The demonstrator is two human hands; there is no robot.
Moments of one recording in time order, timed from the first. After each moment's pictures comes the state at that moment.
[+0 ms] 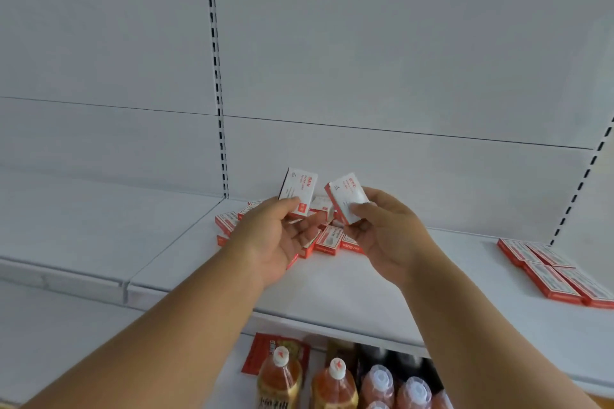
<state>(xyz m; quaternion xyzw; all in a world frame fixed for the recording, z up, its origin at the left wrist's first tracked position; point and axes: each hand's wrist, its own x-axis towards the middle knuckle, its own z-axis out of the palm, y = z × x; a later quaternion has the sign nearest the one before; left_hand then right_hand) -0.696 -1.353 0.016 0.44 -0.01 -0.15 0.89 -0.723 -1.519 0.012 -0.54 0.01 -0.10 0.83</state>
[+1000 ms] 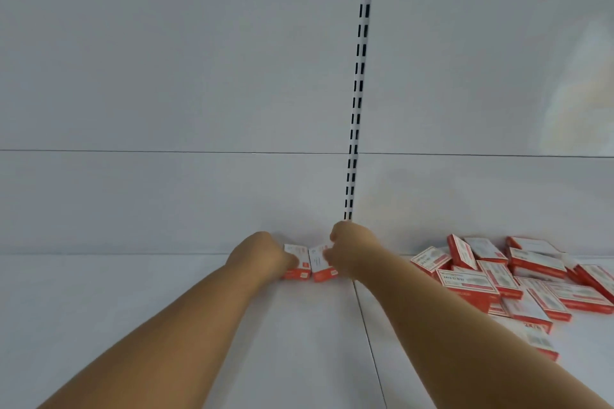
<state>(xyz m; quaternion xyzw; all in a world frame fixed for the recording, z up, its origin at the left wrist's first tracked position) -0.414 -1.093 -0.005 0.94 -0.13 -0.07 0.31 -0.461 -1.249 -0.001 -0.96 0.20 -0.05 0.20</state>
